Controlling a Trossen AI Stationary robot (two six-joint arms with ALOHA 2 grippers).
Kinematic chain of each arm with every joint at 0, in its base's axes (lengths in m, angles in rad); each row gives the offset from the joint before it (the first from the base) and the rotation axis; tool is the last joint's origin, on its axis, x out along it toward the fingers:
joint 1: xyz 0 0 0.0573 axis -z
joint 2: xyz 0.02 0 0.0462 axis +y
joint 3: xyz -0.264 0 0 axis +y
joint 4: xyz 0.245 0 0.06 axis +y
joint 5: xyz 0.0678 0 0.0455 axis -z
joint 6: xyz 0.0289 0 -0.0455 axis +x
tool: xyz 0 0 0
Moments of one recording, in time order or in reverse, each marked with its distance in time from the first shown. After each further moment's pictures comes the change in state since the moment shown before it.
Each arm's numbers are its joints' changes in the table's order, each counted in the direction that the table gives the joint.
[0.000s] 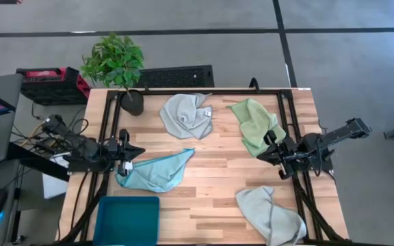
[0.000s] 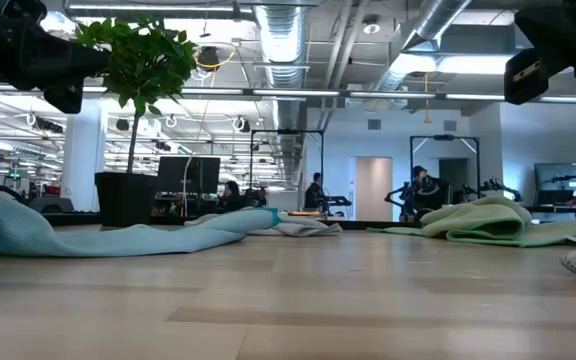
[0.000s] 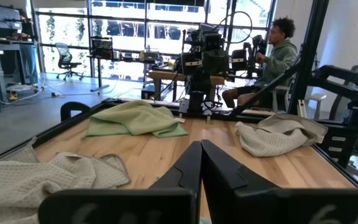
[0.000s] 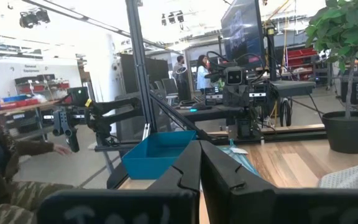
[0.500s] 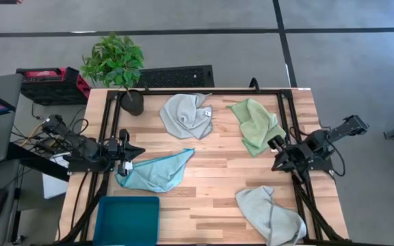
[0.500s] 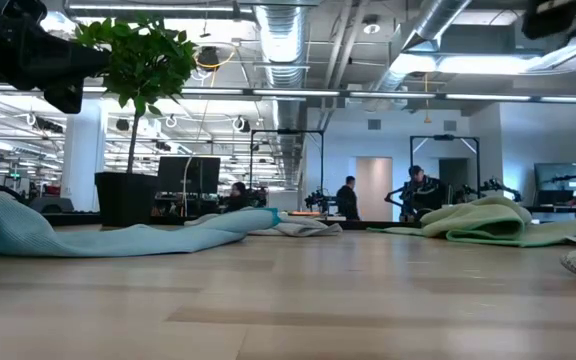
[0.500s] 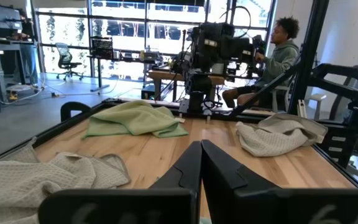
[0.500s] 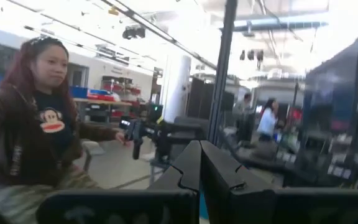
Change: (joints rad) left arm 0.000 0.000 0.000 0.000 0.000 0.000; right arm -0.071 0.000 -0.089 -0.054 -0.283 -0.234
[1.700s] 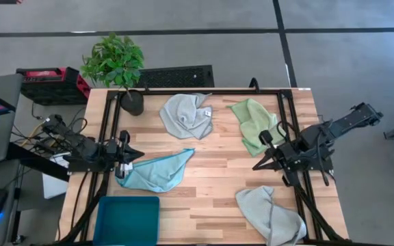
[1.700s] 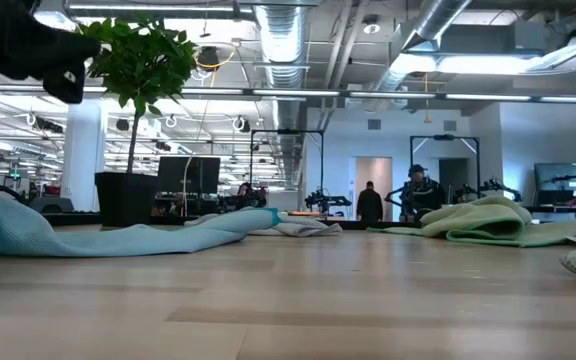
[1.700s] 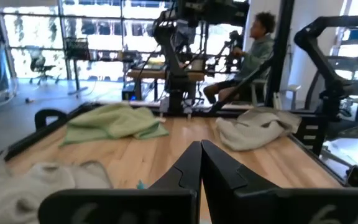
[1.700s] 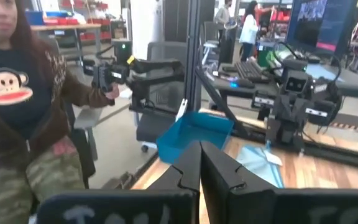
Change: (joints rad) left arm -0.001 0.003 -0.043 0.032 0.096 0.036; right arm -0.013 0.632 -0.651 0.425 0.157 0.073
